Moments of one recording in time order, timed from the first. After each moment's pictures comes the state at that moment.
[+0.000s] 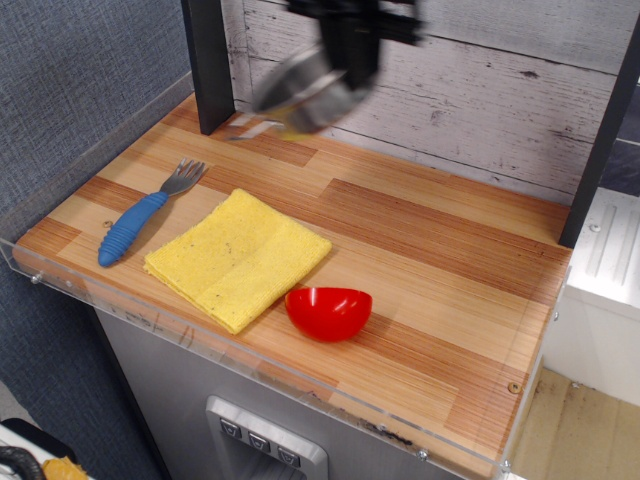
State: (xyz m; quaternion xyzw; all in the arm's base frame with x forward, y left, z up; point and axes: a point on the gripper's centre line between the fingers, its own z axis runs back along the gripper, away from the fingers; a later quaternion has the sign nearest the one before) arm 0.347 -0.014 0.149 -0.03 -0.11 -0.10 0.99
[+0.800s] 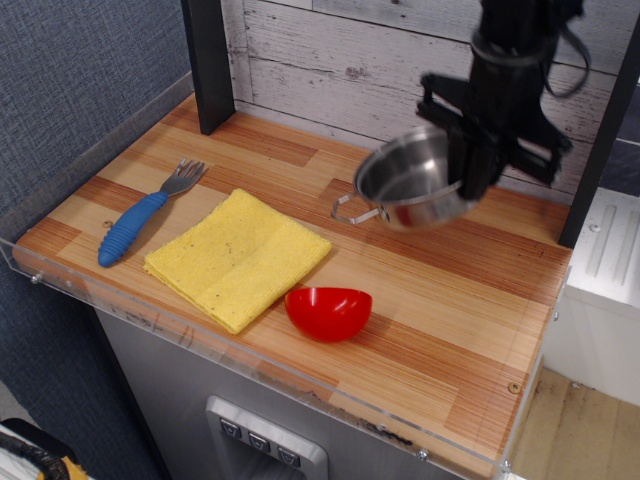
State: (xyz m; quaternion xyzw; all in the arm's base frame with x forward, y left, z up) arm 0.354 -0.087 0.074 0.03 -0.07 -0.14 0.99
